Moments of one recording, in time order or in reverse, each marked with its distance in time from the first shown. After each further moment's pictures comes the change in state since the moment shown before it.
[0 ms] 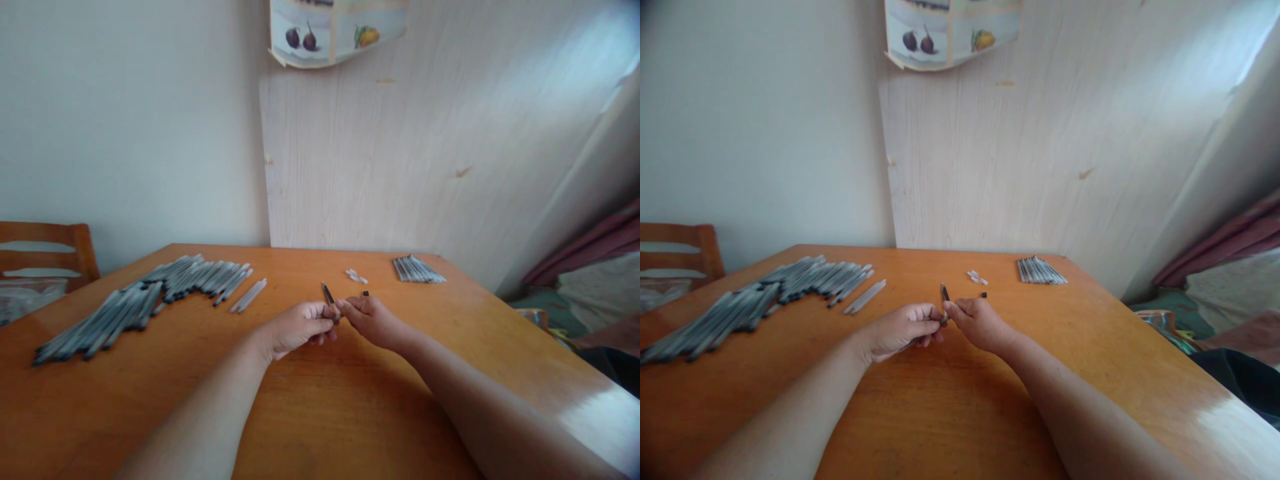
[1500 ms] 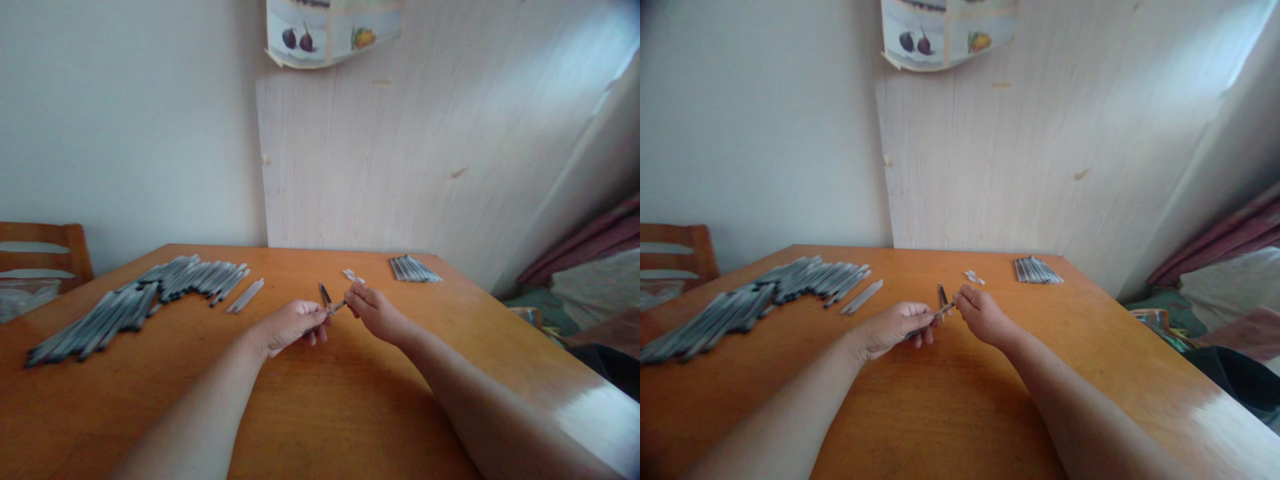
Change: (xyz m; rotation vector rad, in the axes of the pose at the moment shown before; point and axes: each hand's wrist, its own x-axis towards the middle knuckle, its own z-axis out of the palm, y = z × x) left_hand -0.001 0.001 -0.007 0.025 0.048 -0.035; right_hand -0.002 -0.004 -0.015 0.006 0.145 -0.003
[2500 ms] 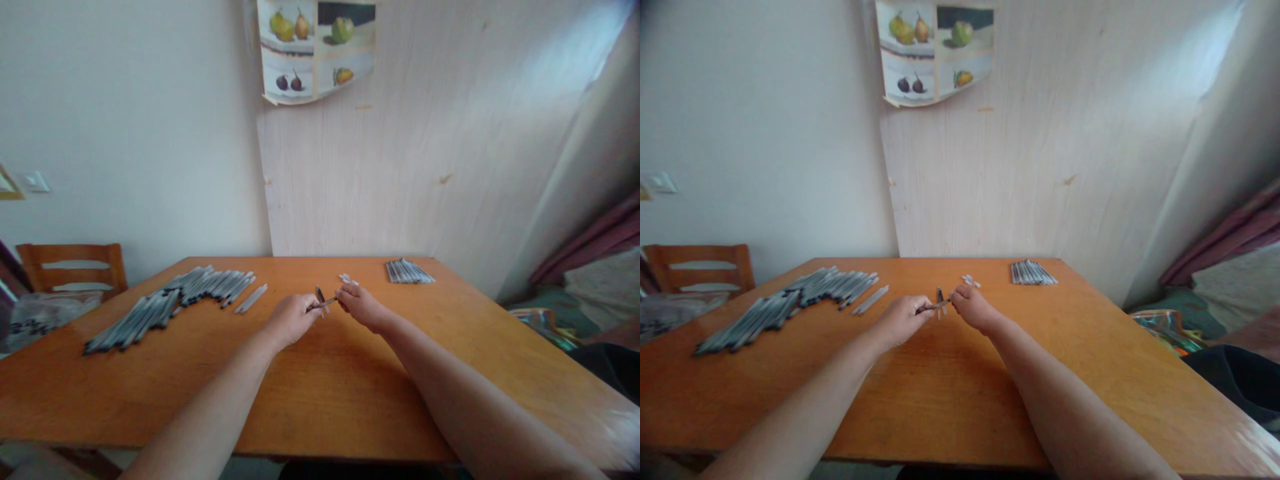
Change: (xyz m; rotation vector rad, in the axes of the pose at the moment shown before) left_hand 0.006 0.013 0.018 0.857 0.437 0.262; right_hand 0.014 0.015 0.003 0.209 0.001 0.103
